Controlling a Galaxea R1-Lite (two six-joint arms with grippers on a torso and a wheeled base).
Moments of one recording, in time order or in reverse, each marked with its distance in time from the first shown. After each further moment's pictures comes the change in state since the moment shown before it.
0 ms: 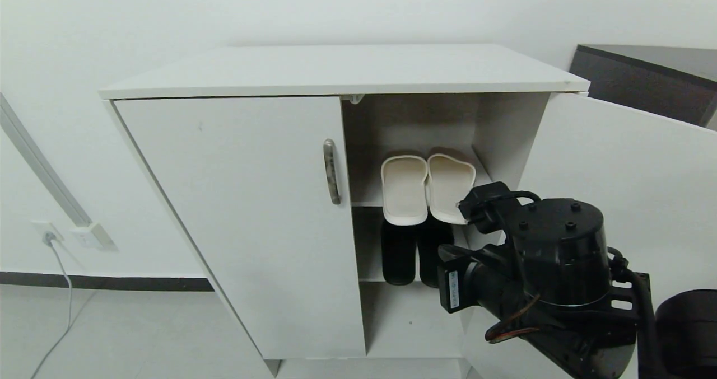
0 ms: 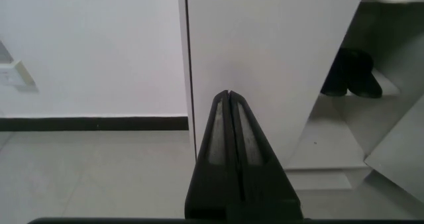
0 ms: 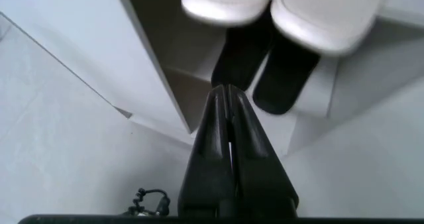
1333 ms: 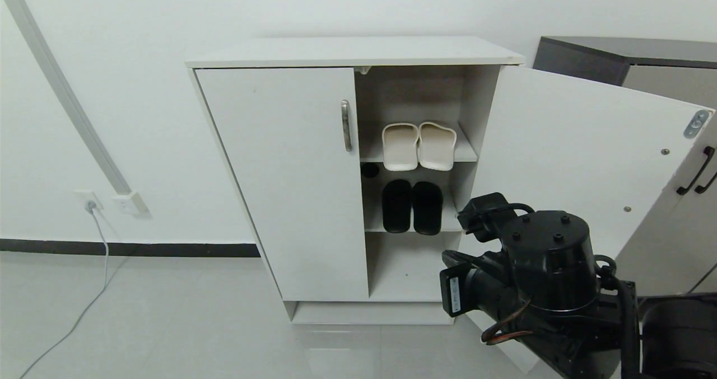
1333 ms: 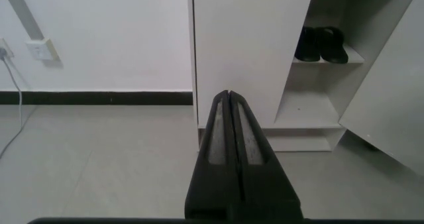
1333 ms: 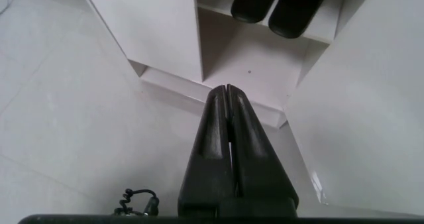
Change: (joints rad) left arm 0.000 0.000 0.000 0.000 0.000 -0.002; right arm -0.030 0.033 0.048 -0.067 -0.001 -0.022
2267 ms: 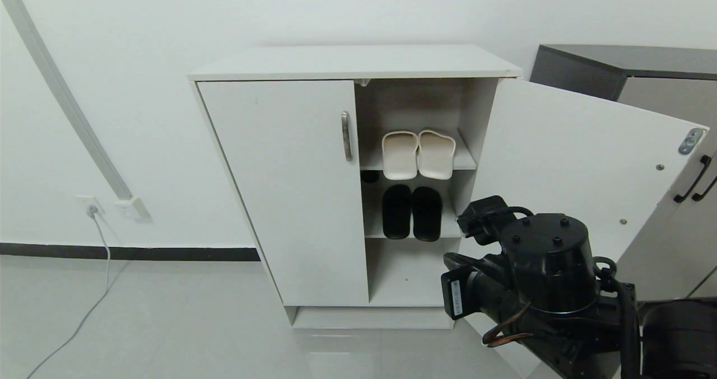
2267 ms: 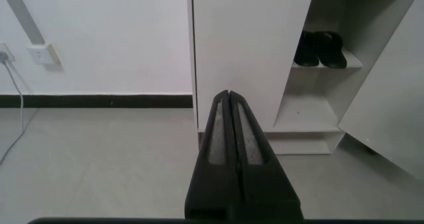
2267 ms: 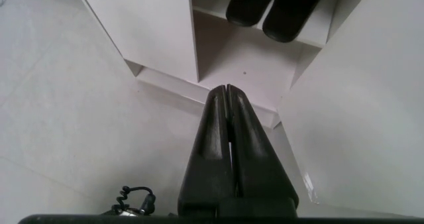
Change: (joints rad) left arm 0.000 0.000 0.000 0.000 0.000 0.000; right arm 0.000 0.002 0.010 0.000 0.001 -0.014
